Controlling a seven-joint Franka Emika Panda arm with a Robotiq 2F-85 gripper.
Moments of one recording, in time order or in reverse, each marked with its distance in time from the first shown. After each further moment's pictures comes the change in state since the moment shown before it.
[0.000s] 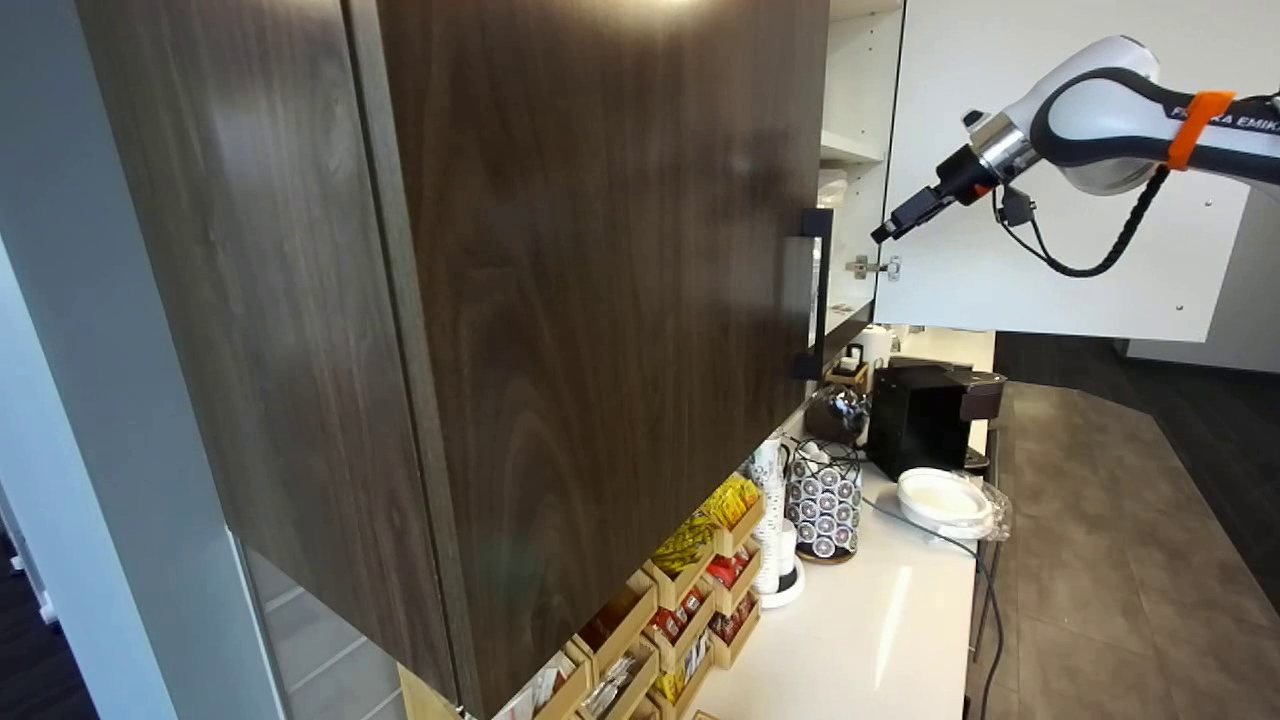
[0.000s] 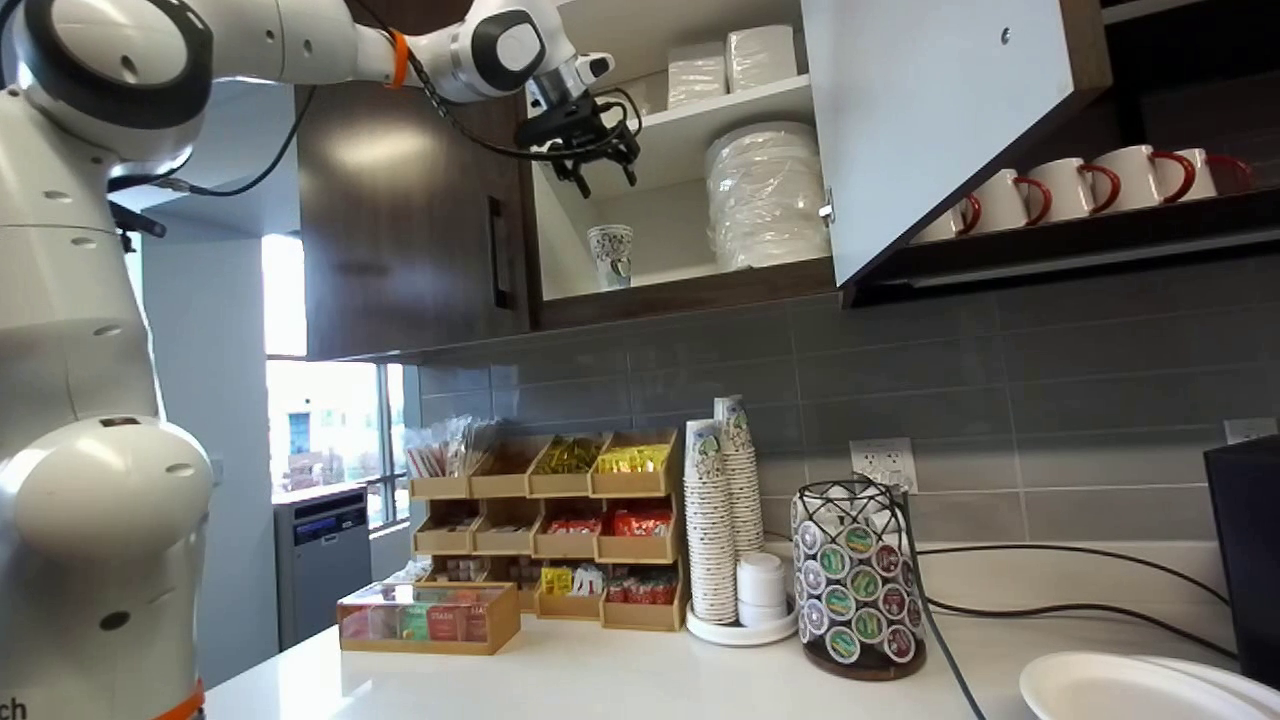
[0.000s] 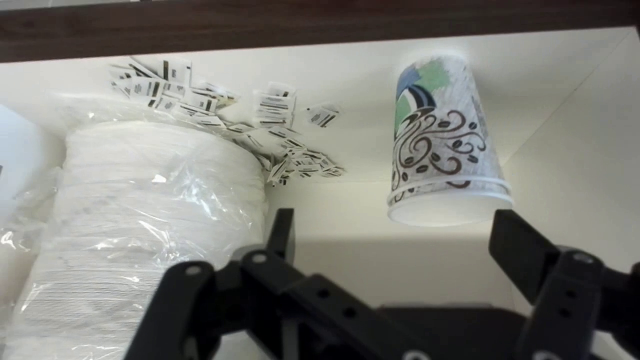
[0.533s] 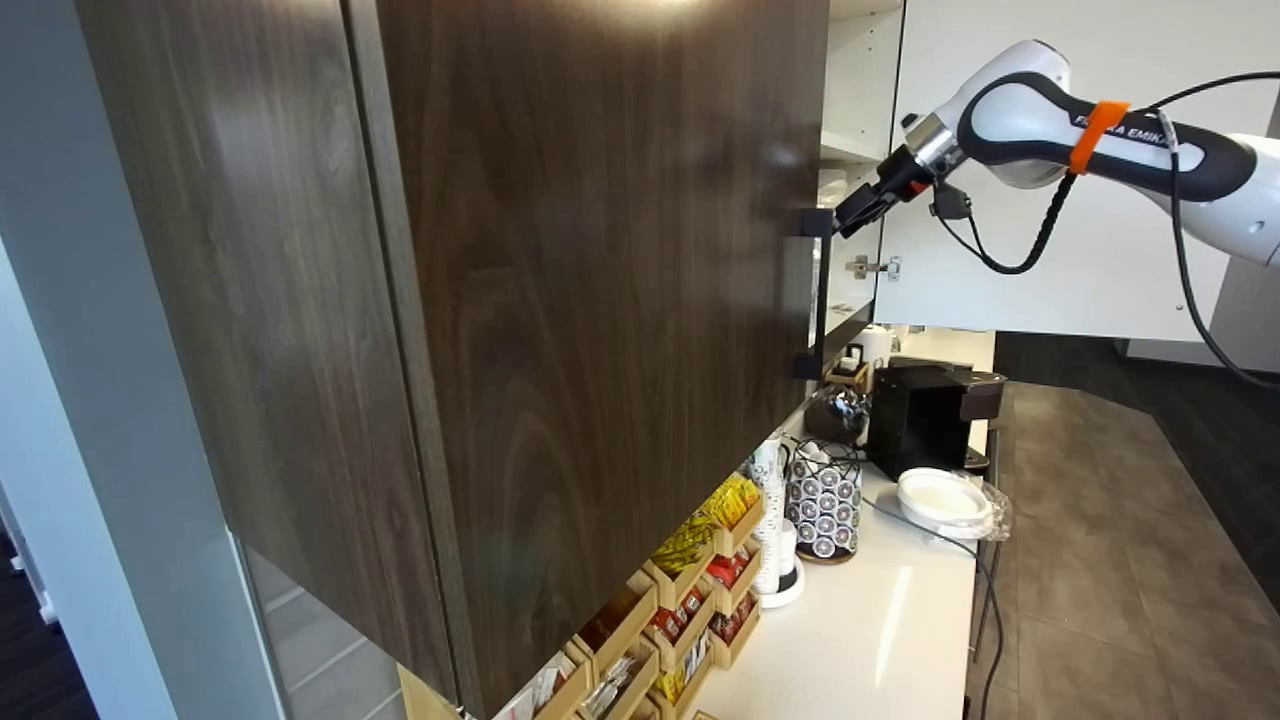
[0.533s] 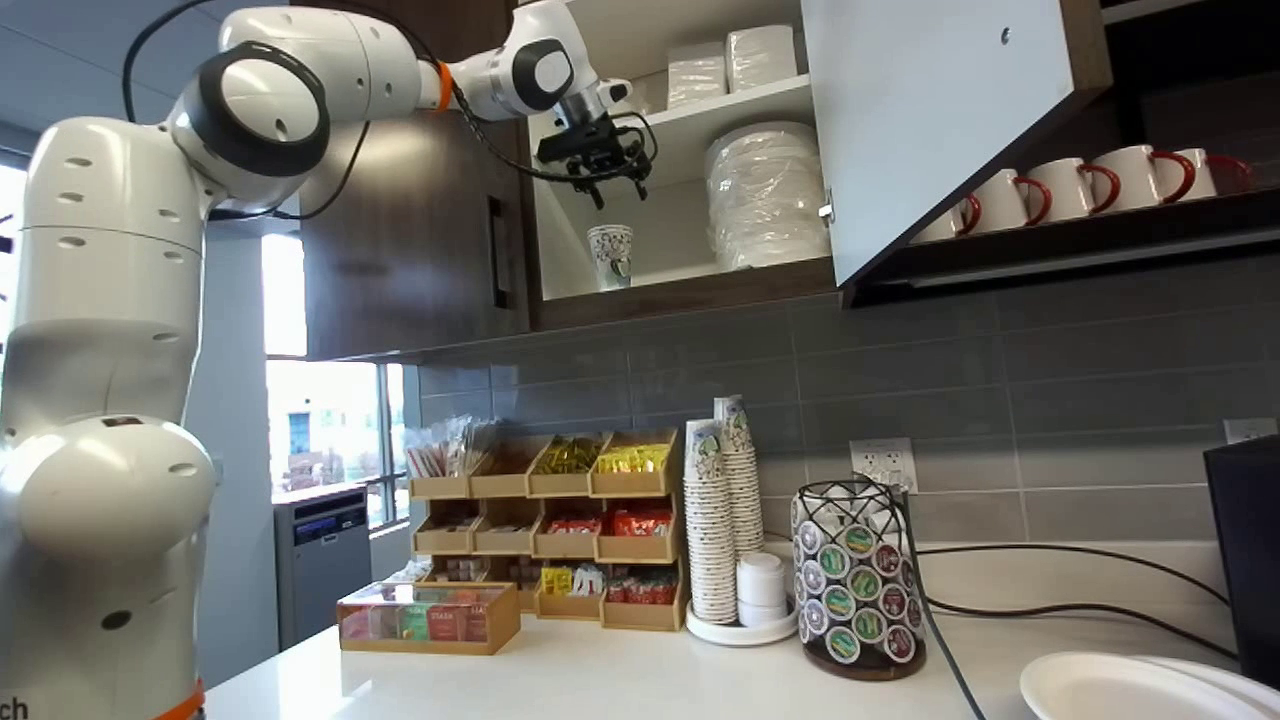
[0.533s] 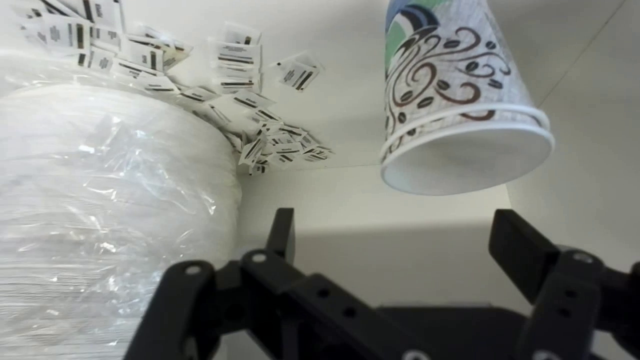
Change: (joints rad) arm 0.011 0.277 0.029 0.351 -0.008 -0.095 0.095
